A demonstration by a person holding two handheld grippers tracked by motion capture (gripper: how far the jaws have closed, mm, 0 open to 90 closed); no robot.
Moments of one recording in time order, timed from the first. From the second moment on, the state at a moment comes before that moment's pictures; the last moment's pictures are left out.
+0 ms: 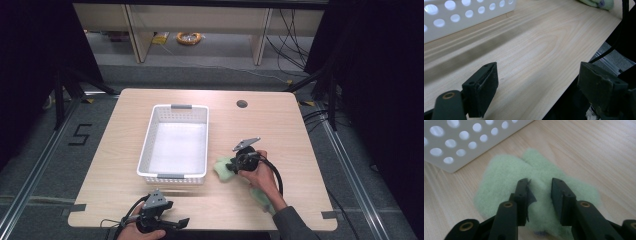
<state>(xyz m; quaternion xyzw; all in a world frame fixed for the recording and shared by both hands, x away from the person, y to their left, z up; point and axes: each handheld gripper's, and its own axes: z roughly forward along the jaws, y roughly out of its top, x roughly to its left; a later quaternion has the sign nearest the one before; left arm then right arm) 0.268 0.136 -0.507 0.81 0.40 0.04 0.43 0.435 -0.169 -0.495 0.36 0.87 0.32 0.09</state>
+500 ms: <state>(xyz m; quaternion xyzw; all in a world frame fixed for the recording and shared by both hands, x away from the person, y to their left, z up) 0.269 0.138 -0.506 0.81 0.39 0.03 0.43 0.418 -0.178 -0.479 0.35 0.86 0.36 0.09</state>
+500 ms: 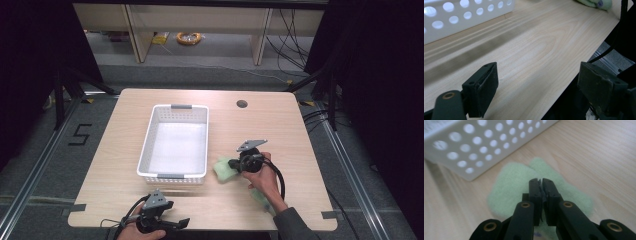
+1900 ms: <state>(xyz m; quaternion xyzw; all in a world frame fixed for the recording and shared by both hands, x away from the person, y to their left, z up) 0.268 0.138 -0.507 0.81 0.39 0.04 0.43 0.301 -0.173 -0.495 0.39 0.84 0.38 0.08</state>
